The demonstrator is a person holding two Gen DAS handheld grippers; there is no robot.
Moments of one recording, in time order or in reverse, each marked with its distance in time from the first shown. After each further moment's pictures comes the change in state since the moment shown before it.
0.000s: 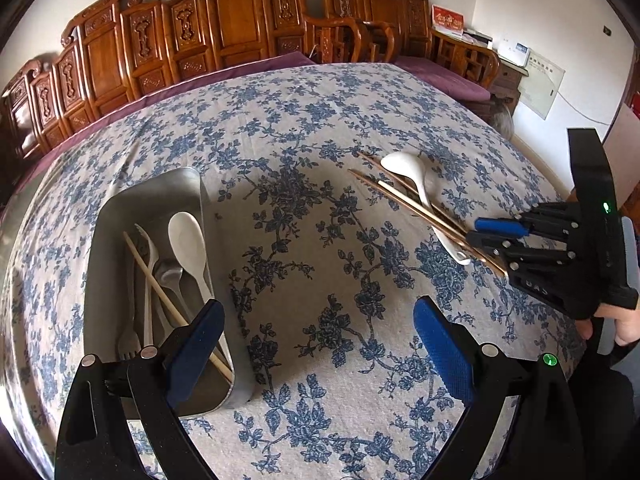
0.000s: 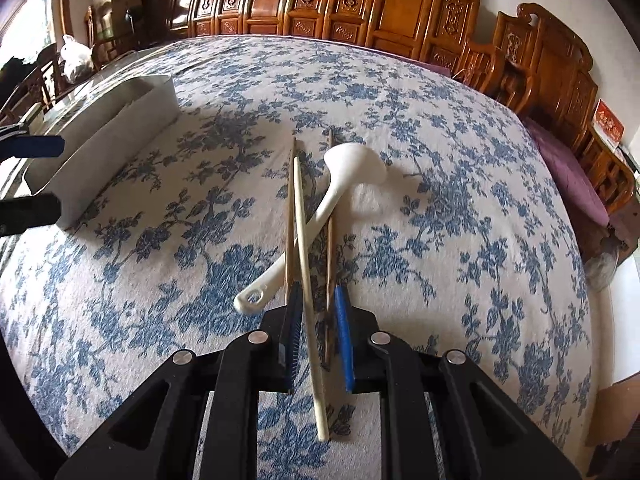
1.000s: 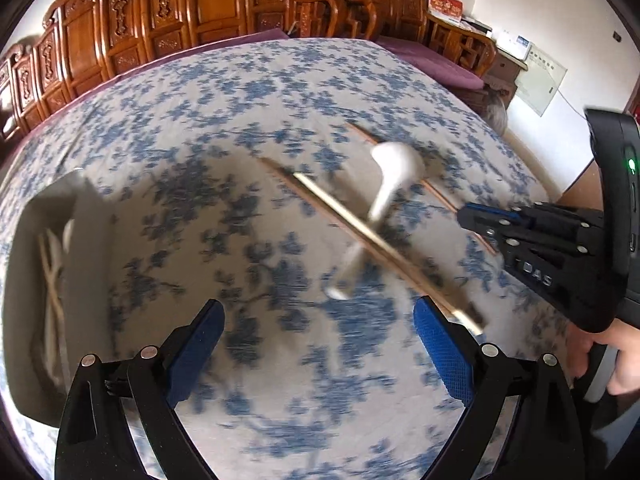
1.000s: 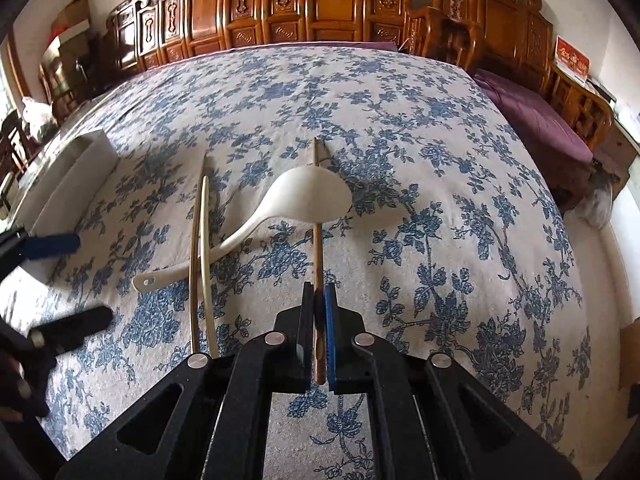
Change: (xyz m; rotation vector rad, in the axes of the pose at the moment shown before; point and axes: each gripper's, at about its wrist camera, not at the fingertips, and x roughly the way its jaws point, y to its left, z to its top) left arm 0.057 -0.081 0.024 -0.048 0.076 -0.062; right arm 0.000 -0.071 -0.010 0.222 0.005 -0.013
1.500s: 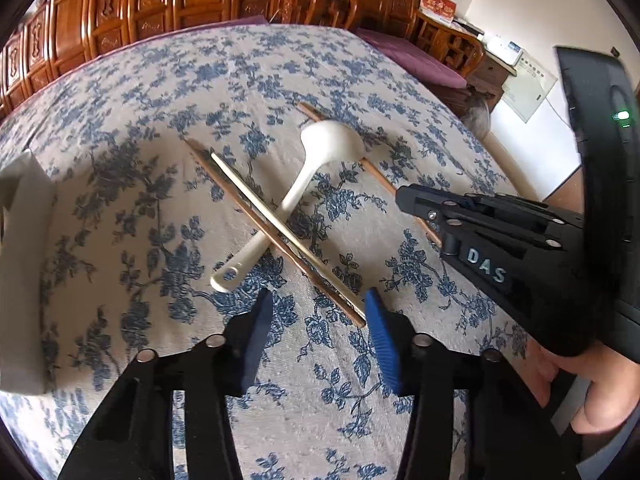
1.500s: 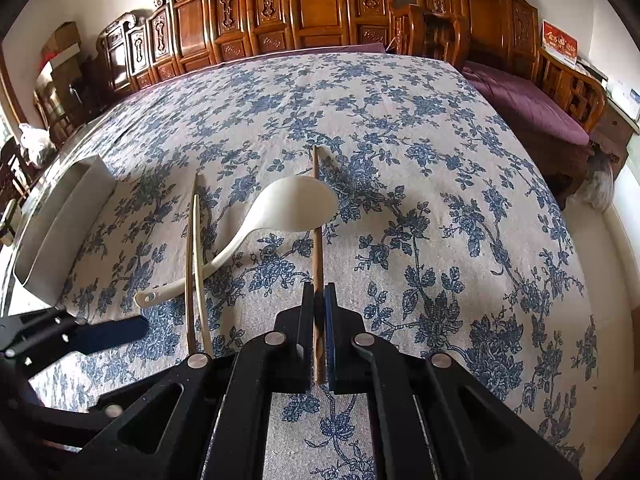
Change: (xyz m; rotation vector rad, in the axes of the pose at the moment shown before) left arm 0.022 -0.046 0.000 -0.059 0.038 -0.084; right arm -0.004 -0.012 0.002 0.070 -0.021 0.020
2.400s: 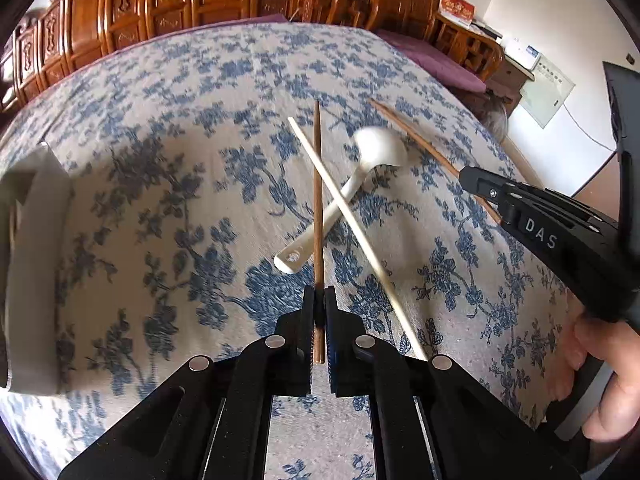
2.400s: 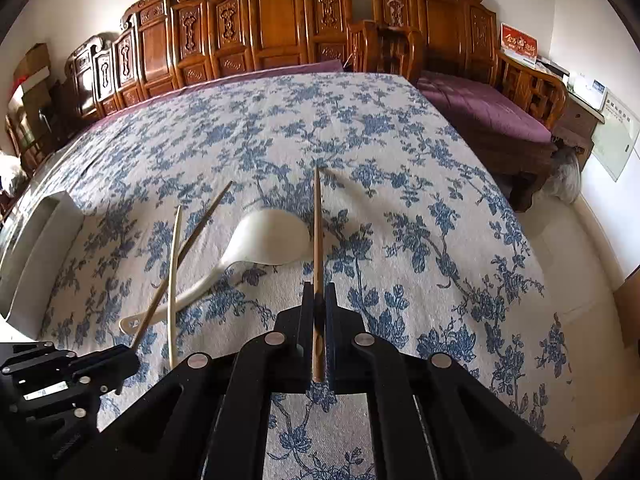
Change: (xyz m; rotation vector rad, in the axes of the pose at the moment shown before) left arm -0.007 0.015 0.004 -0.021 -0.015 0.059; right arm -0.011 -0.018 0.007 0.071 -0.077 -0.119
